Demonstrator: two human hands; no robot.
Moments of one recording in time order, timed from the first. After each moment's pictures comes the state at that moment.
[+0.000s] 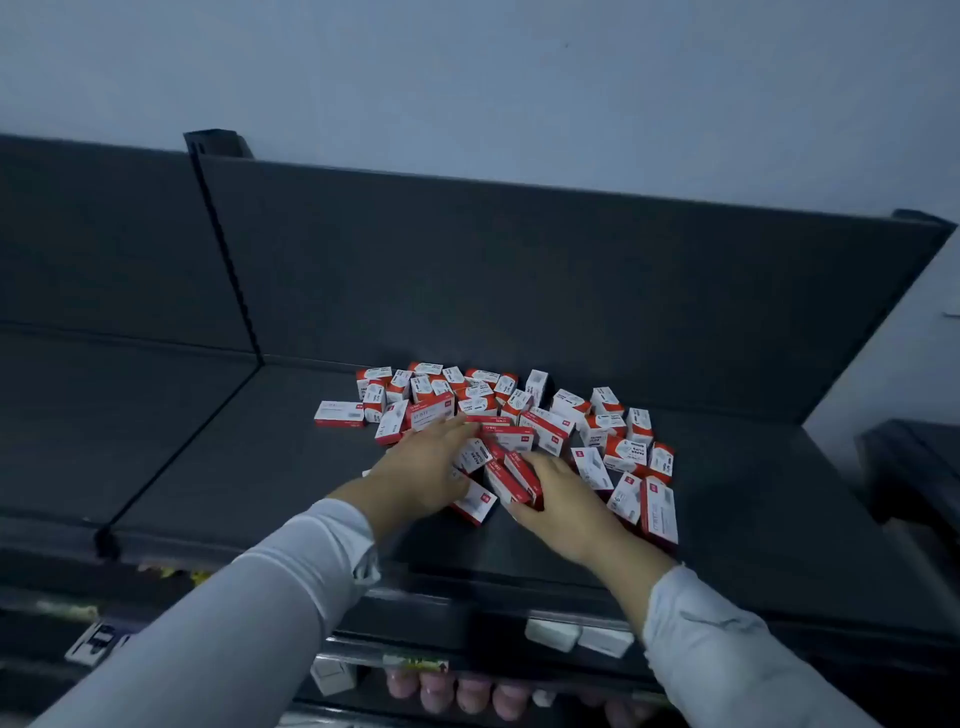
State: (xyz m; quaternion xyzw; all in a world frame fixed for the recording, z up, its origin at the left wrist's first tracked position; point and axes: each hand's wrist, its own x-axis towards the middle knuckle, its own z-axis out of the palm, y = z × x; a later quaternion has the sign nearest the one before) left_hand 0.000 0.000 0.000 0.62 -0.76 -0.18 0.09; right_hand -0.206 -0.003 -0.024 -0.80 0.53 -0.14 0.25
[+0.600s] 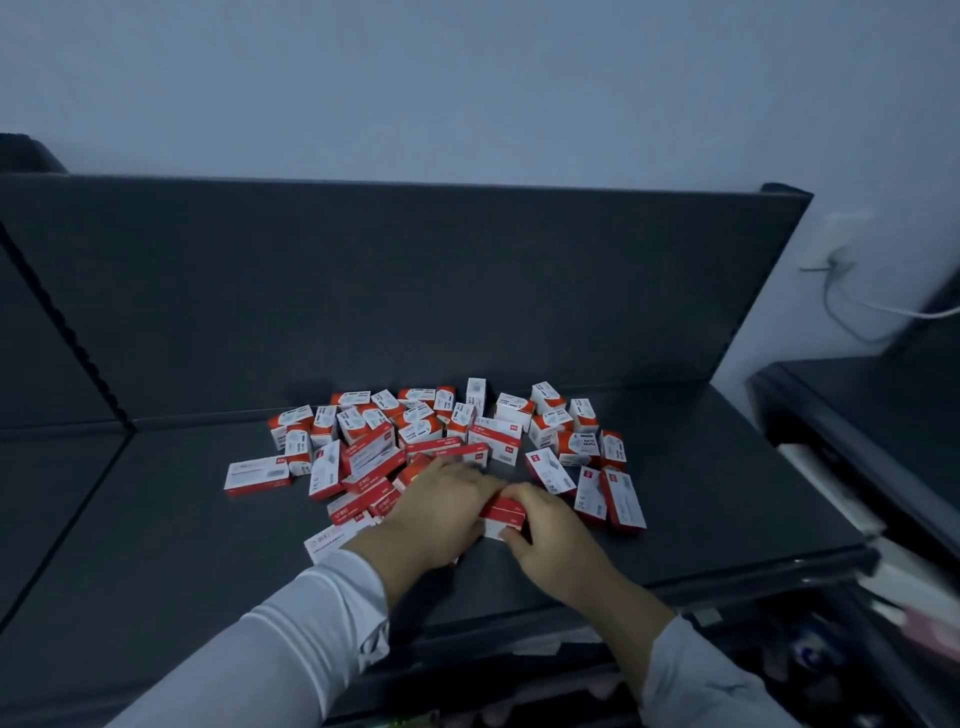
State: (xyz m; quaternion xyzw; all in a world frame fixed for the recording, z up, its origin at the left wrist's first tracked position) left_hand -0.039 -0.032 -0.012 0.43 -0.90 -0.03 0.04; right_hand -0.207 0.006 -0.049 -0.74 0.60 -0.22 0.20
